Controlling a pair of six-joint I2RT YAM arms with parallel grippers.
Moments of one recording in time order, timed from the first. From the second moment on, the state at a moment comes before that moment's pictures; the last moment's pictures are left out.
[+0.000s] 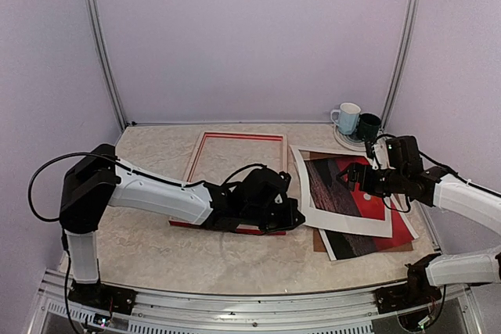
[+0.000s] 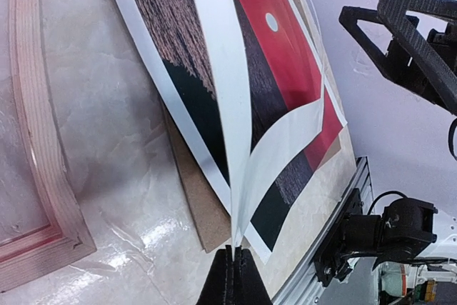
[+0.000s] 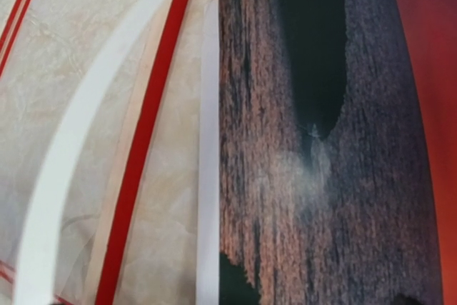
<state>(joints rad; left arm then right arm) -1.17 2.01 1.29 0.13 0.04 -1.00 0.35 1.07 0.64 -0.24 -0.18 0.47</state>
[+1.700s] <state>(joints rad) -0.60 1.56 0.80 -0.23 0.25 -0.56 0.36 1.44 0.73 -0.10 -0.32 0.44</state>
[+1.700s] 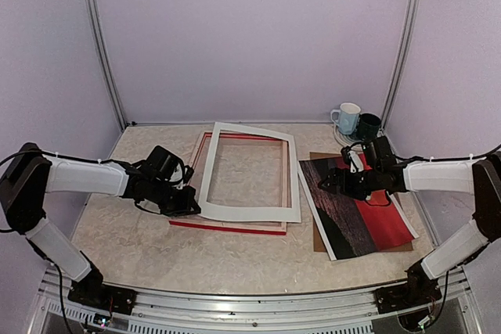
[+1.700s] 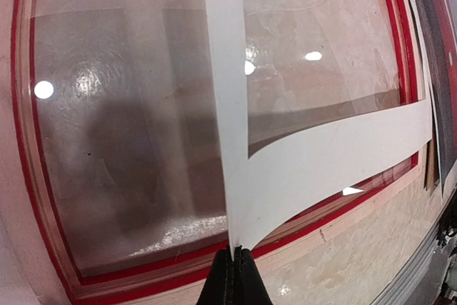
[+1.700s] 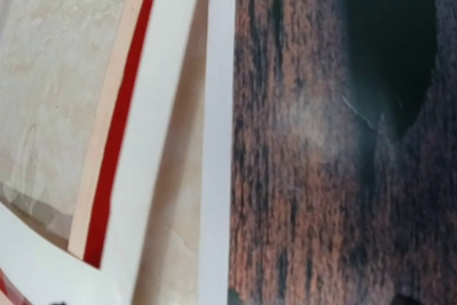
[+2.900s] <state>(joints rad) -0.44 1.54 0.86 -0.47 0.28 -0.34 0.39 1.50 0.76 -0.08 -0.33 0.42</state>
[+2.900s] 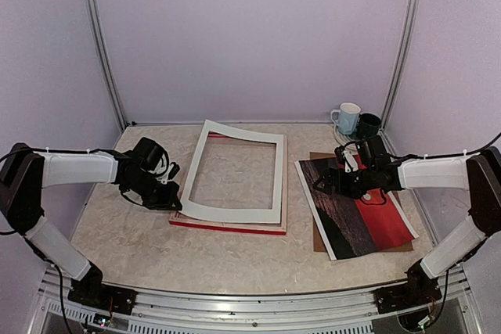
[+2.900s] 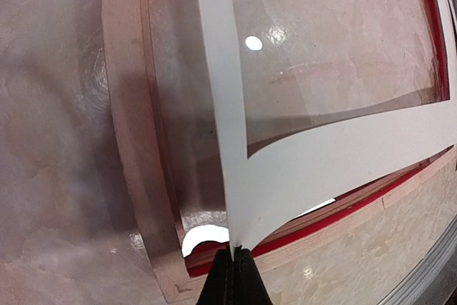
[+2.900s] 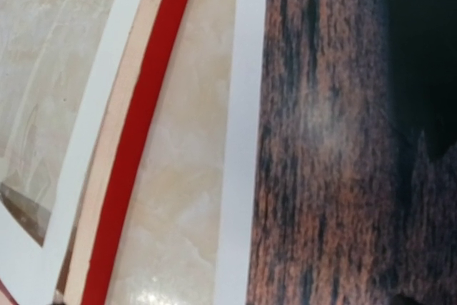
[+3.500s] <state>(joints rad) -0.41 1.53 0.86 -0.47 0.34 -0.32 0.40 1.51 0.77 -0.08 -0.33 0.42</state>
